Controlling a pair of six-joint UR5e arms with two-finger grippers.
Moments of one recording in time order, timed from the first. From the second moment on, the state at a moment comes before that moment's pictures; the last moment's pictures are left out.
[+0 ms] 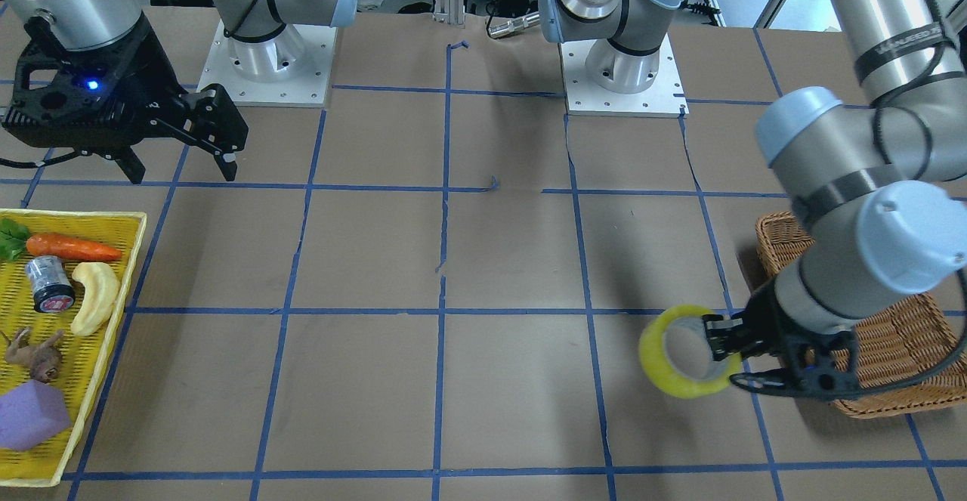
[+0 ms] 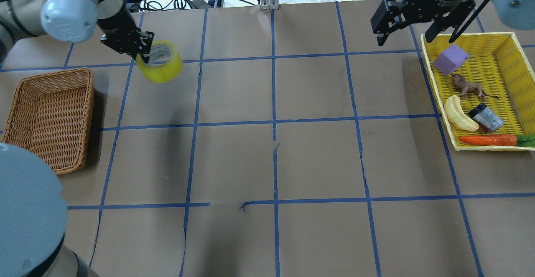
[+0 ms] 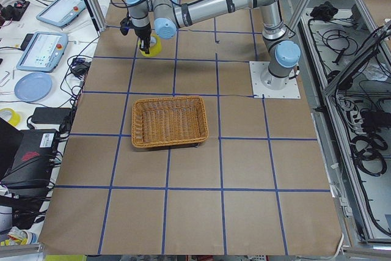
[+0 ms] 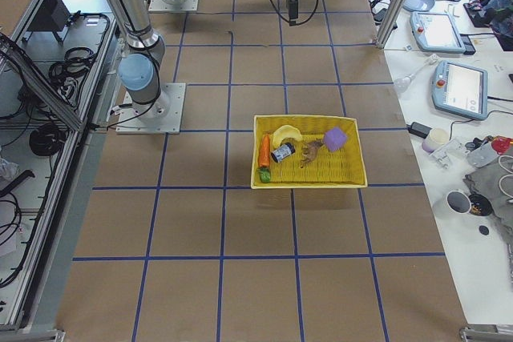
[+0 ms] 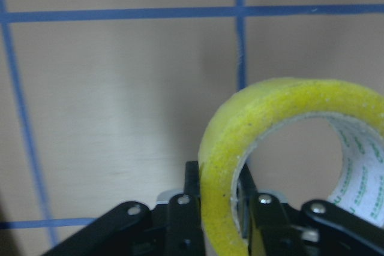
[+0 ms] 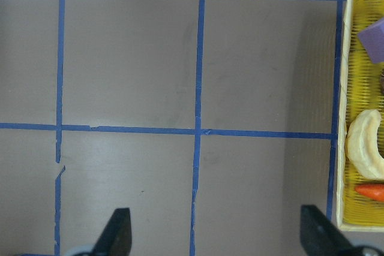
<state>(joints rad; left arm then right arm) -1.35 -2.00 -1.42 -1.28 1.56 0.32 1.53 -1.53 1.50 -1.65 -1.54 -0.09</state>
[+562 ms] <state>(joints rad) -0.93 -1.94 -1.51 -1.29 1.55 0.85 1.53 -1.53 1.51 -1.65 -1.55 -0.09</state>
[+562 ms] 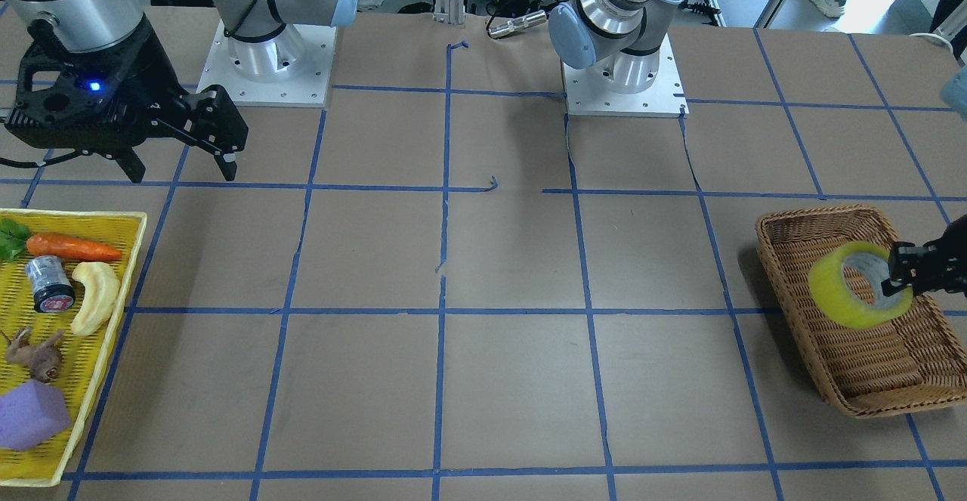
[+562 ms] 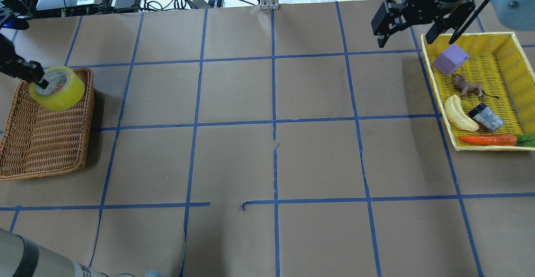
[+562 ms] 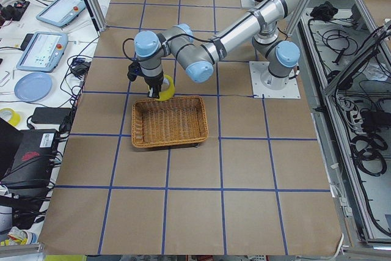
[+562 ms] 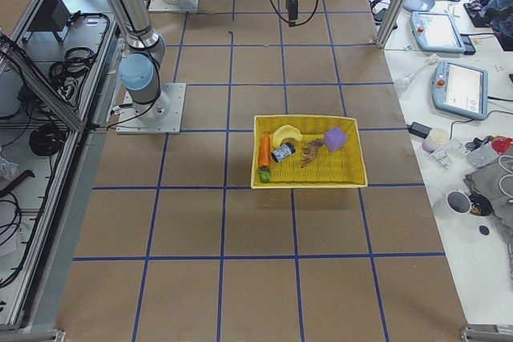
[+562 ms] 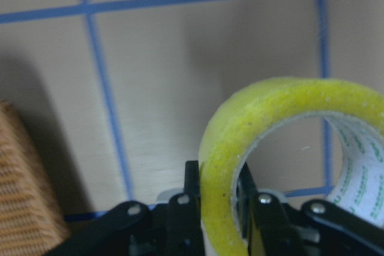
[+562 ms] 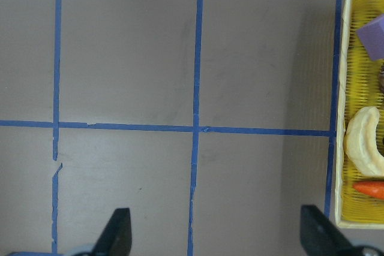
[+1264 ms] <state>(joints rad) -0.82 -2.00 -1.65 -1.04 1.50 0.95 1.53 -1.53 1.51 -1.65 -1.56 -0.09</state>
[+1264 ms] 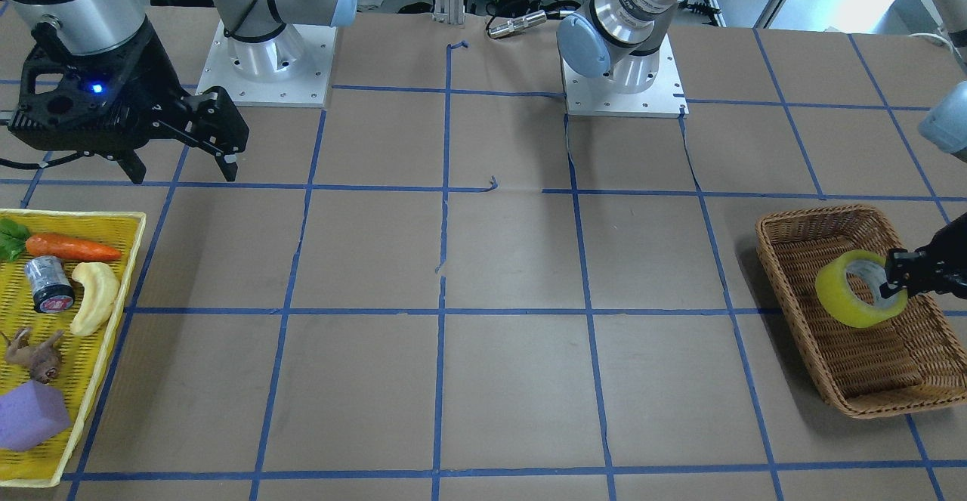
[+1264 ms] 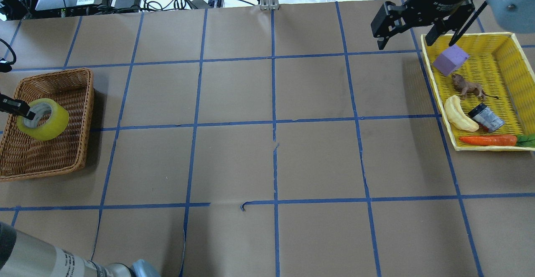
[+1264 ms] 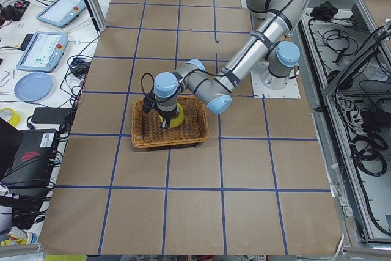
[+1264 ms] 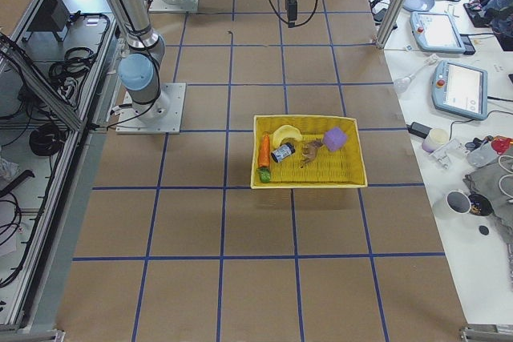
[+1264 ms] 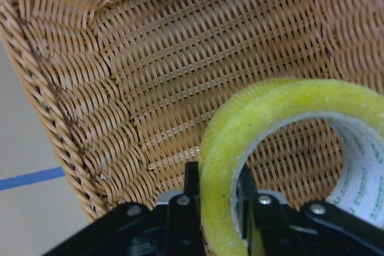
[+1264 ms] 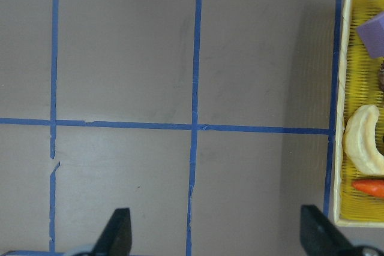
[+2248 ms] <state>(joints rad) -1.11 -1.81 -1.46 -1.41 1.53 0.64 1.53 -1.53 1.51 -1.65 -1.56 -0.09</state>
